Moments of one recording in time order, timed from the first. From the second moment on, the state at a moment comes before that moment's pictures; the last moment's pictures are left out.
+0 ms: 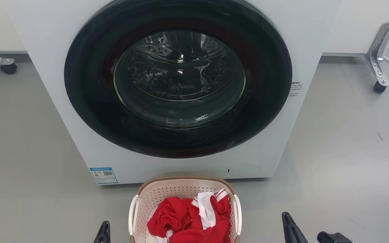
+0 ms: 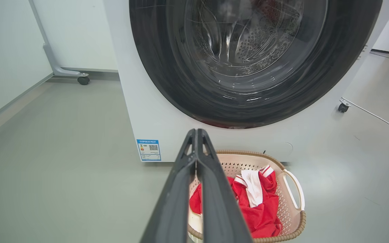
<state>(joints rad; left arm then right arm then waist) 0.14 0.15 -0.24 0.18 -0.33 0.12 -0.24 0.03 -0.08 0.39 0.26 0.41 -0.12 -0.24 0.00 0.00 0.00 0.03</state>
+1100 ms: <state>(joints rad) 0.08 0.11 -0.12 0.22 -0.76 0.04 -0.11 0.00 -0.07 0.21 0.27 0.83 -0.04 -0.11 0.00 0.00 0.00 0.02</state>
